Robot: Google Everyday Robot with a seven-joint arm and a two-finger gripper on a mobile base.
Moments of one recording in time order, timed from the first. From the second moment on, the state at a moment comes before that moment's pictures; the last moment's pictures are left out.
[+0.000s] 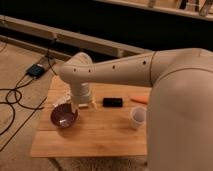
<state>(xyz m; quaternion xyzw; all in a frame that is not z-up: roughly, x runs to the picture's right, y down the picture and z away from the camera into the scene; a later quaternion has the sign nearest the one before) -0.103 0.104 0.703 -0.26 0.24 0.64 0.68</state>
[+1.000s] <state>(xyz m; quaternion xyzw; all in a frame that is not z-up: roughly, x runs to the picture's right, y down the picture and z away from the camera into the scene) -0.061 0.068 0.741 -0.25 0.22 0.68 0.65</state>
